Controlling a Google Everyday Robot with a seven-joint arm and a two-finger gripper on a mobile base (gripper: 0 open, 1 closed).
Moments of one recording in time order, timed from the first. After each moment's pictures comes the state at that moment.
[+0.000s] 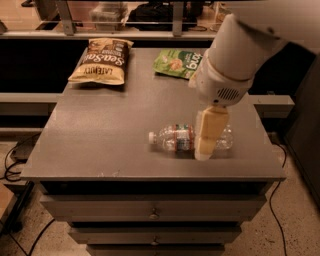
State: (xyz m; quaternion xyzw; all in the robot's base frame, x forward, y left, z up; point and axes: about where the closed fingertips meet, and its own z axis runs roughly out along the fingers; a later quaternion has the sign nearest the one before) arm 0.476 -0.074 0.914 -0.71 0.69 0.01 0.15
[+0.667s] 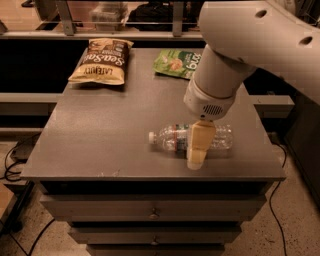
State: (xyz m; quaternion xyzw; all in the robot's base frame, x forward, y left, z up) arm 0.485 -0.066 0.865 -0.70 0.70 0.02 0.12
